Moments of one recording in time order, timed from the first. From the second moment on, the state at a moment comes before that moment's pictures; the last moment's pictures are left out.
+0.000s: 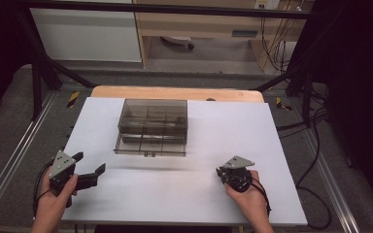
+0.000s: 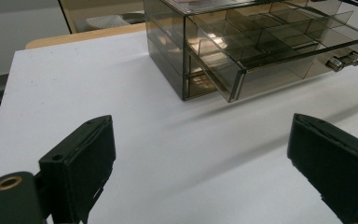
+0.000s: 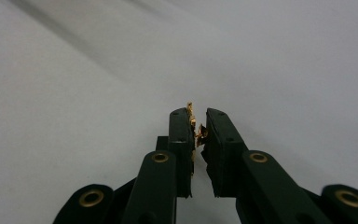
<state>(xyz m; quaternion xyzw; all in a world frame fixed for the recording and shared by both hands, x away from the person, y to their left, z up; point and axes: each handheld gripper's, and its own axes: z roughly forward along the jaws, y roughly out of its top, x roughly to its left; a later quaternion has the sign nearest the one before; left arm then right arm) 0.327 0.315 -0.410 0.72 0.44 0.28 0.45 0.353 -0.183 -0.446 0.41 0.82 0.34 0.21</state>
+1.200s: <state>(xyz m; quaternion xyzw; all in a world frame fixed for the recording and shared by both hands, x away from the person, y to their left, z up) 0.330 0.306 -0.416 0.73 0.45 0.27 0.44 0.345 -0.135 -0.441 0.33 0.83 0.41 0.17</state>
